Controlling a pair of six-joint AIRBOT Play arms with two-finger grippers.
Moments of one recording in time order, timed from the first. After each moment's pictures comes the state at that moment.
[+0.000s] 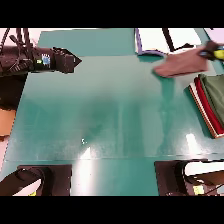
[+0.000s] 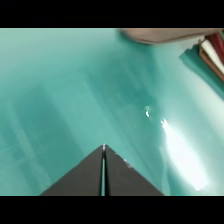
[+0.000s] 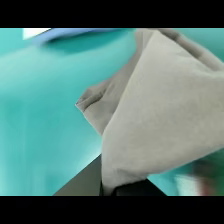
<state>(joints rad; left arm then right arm) -0.41 -1.03 1.42 1.16 -0.95 -1.51 -0.52 -1.54 1.72 -0.98 1.16 1.33</state>
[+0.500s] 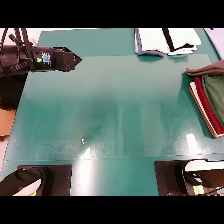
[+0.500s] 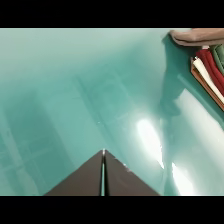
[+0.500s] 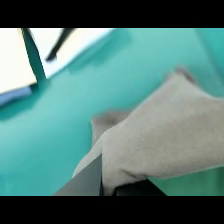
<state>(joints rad) -0.42 -1.03 1.42 1.15 -0.93 -1.57 -0.76 -1.53 1.79 -0.95 1.12 1.33</state>
